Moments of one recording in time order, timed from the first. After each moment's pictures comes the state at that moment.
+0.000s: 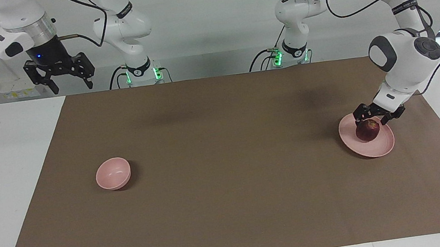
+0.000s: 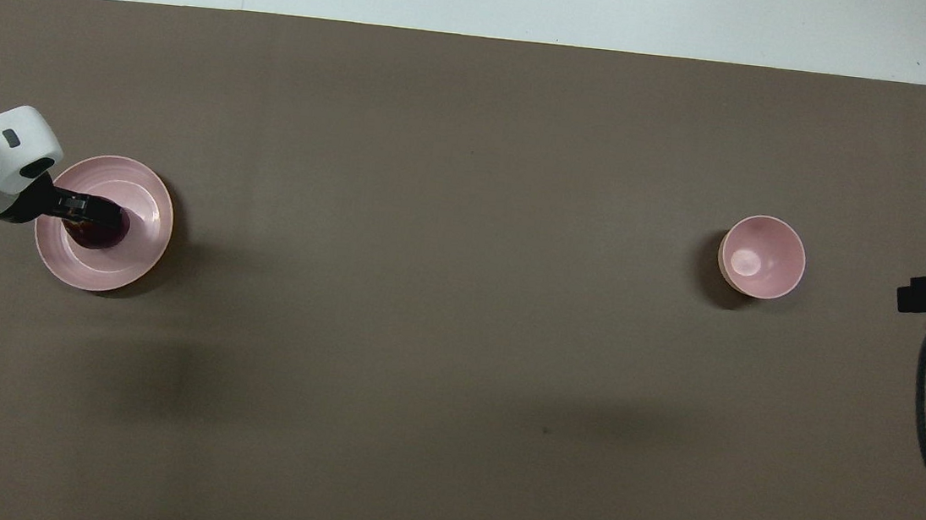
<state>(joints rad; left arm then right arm) 0.14 0.20 -0.04 -2.00 -0.04 2.21 0.29 -0.02 -0.08 -0.02 -1.57 -0.01 1.52 -0.07</state>
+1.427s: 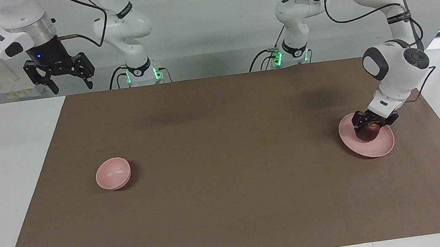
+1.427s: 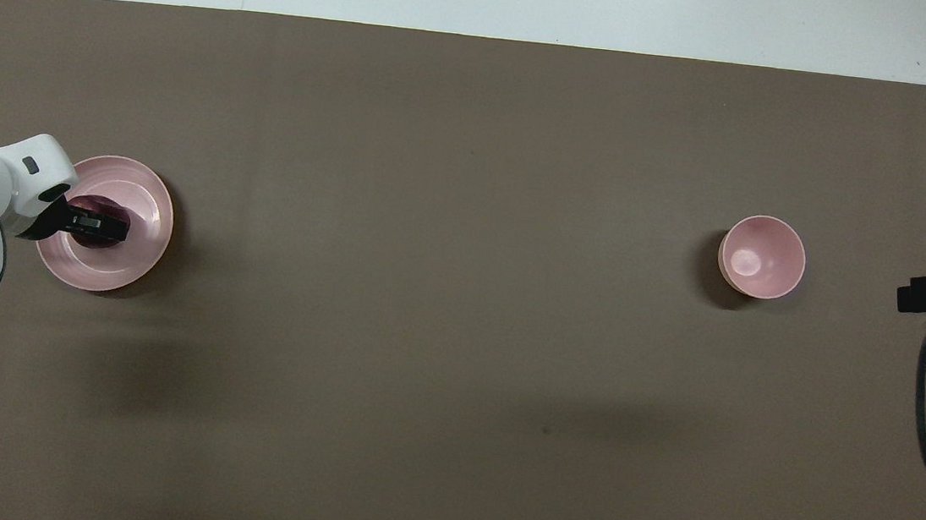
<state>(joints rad) 0.16 0.22 -0.04 -2.09 -0.04 2.34 0.32 -0.02 -0.08 -0.02 -1.57 -0.01 1.52 -0.07</state>
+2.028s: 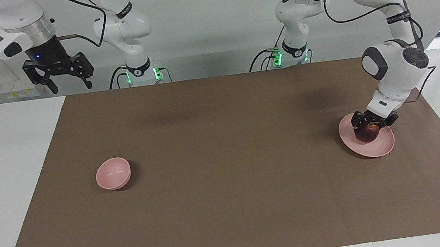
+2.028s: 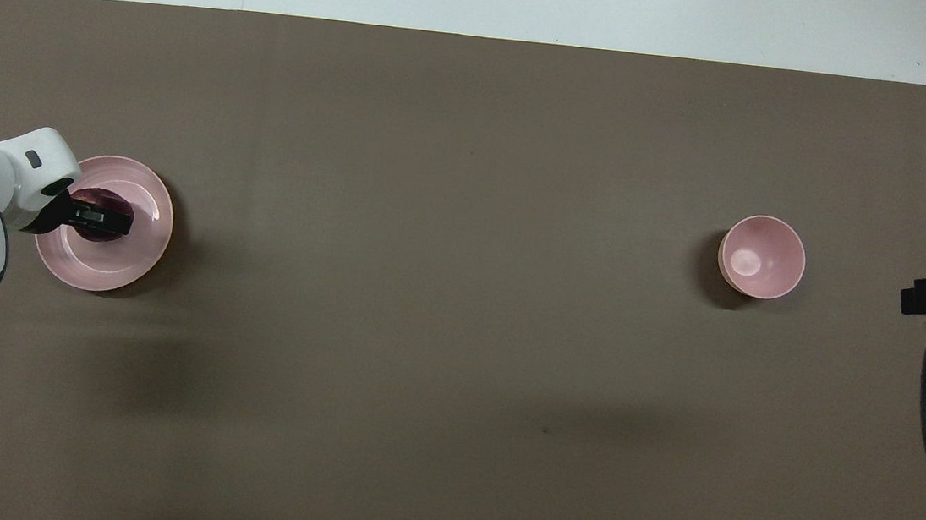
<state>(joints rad) 0.16 0.21 -0.06 -2.06 -0.04 2.33 0.31 -0.02 -0.08 -0.02 -1.57 -0.01 1.51 -0.07</state>
